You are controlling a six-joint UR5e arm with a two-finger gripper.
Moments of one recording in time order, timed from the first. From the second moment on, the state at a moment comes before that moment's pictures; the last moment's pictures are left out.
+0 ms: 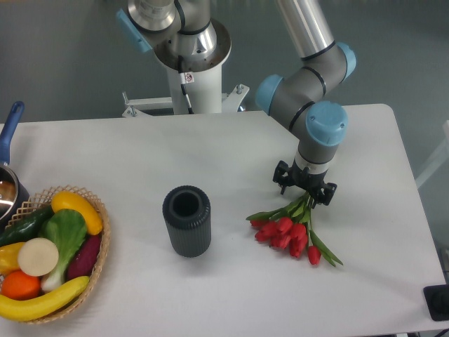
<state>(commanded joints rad) 2.74 -2.02 -1.88 -0.76 1.50 1.23</state>
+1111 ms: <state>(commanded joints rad) 2.74 -1.99 -1.81 -0.77 1.49 1.23</state>
